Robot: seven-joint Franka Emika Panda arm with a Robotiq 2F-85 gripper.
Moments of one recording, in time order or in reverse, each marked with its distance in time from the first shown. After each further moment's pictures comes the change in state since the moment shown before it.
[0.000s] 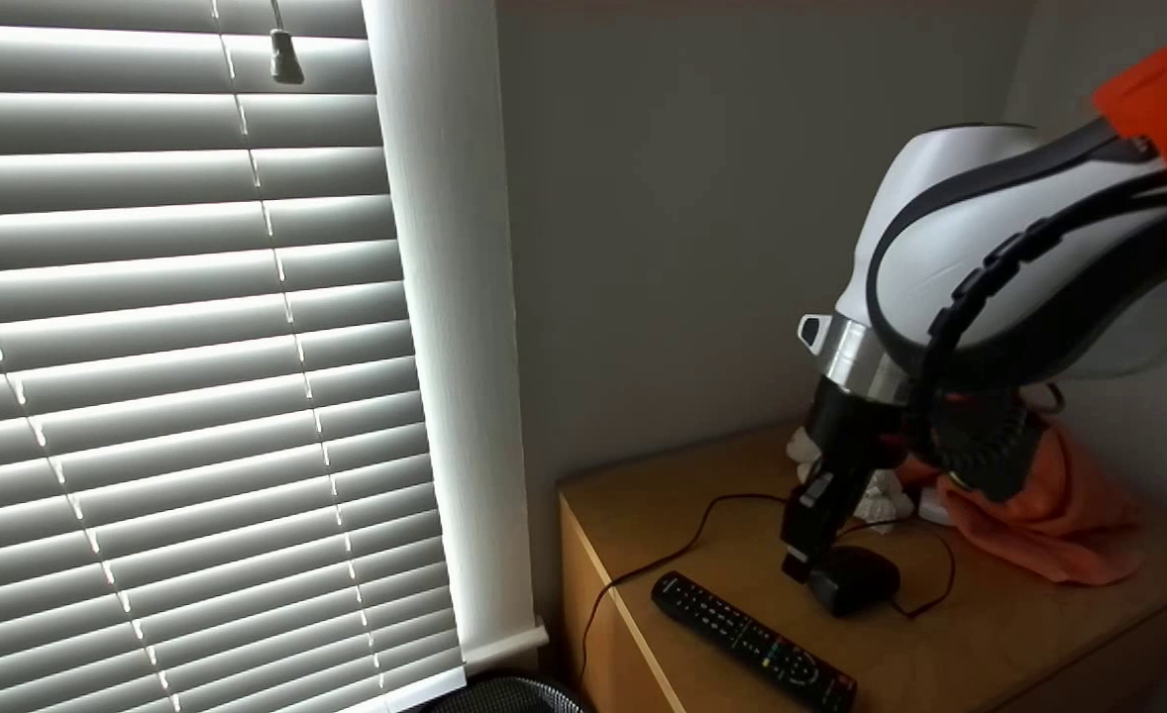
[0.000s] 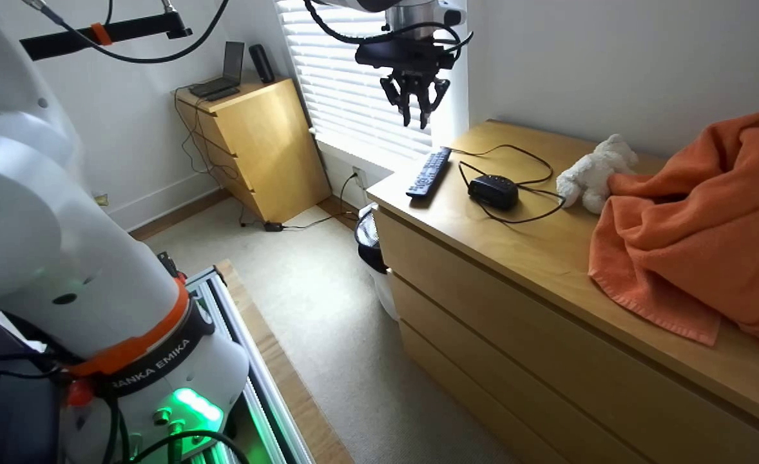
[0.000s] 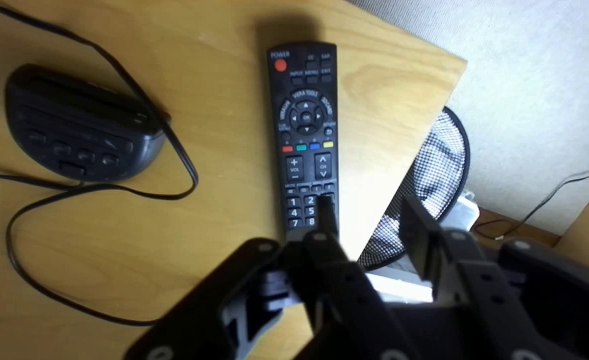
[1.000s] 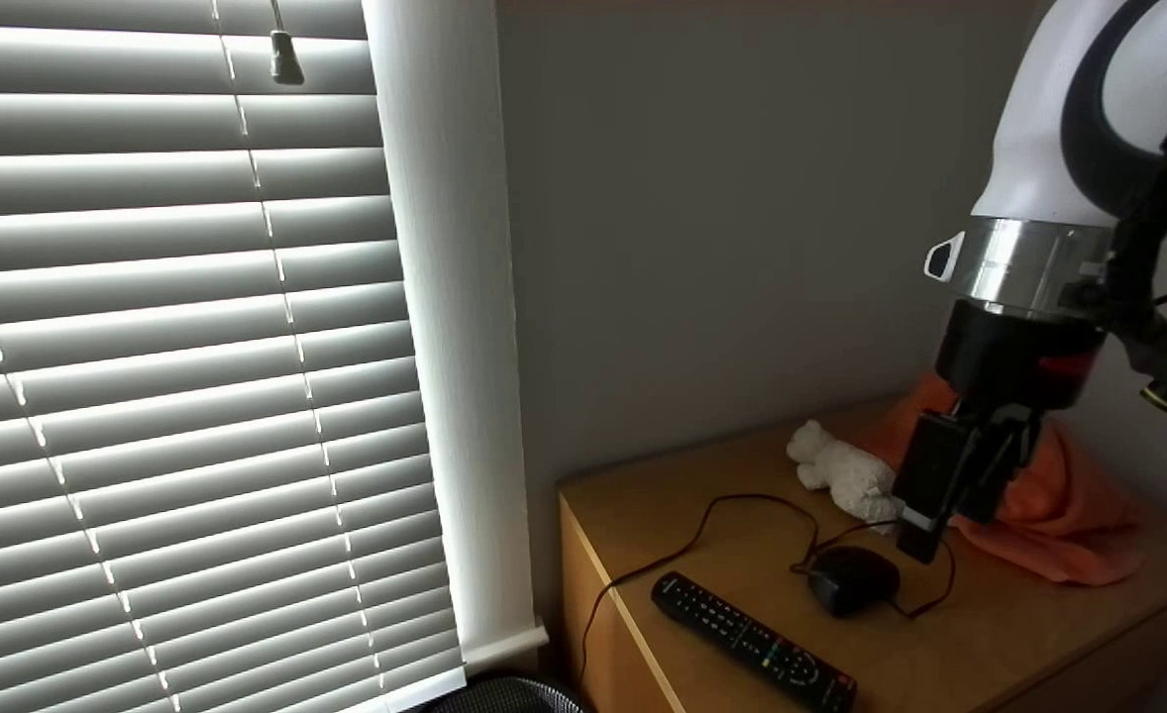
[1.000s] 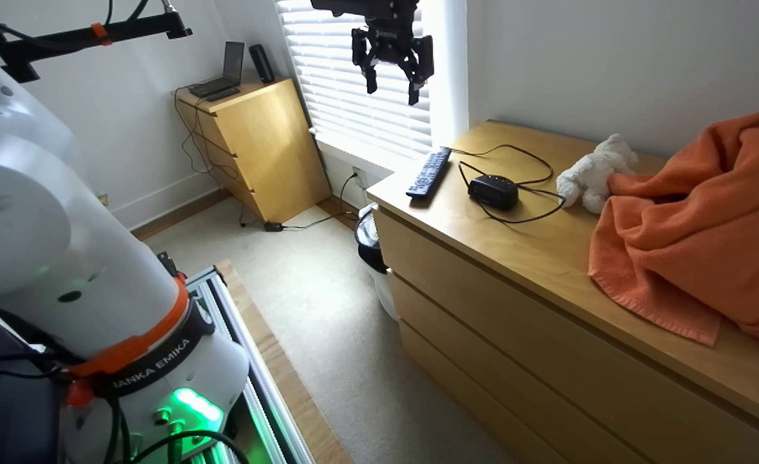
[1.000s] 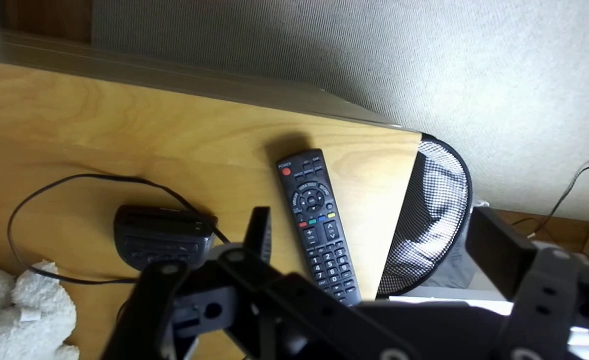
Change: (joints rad) arm 0.054 -0.298 -0.114 -0.120 0.004 -0.266 0.178
